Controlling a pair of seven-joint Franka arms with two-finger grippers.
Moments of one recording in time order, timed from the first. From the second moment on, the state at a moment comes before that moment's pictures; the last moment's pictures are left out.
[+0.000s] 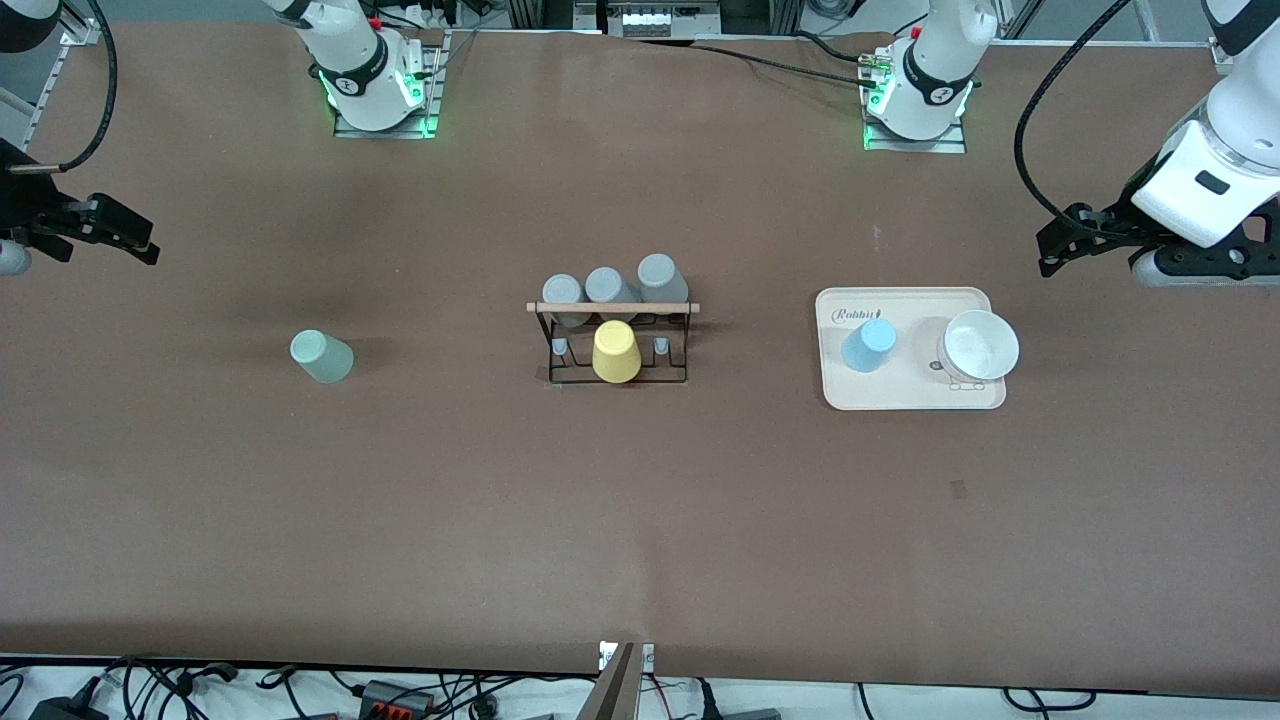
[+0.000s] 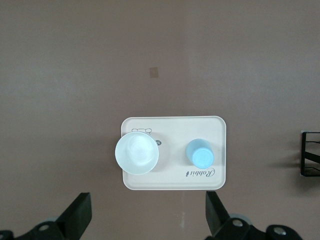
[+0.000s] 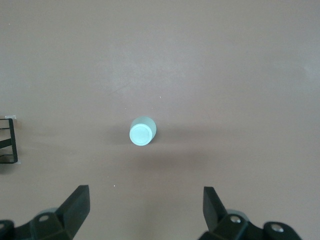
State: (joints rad) left arm -0.05 -0.02 -0.04 -1.67 0.04 1.68 -0.12; right arm -0.03 -0.04 -0.03 -1.72 -0.03 1.70 -0.04
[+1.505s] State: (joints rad) left arm -0.06 0.07 -0.04 -1.66 0.04 1.46 -0.07; right arm -0.03 -0.03 -0.02 -1.72 -0.03 1.72 -0.04
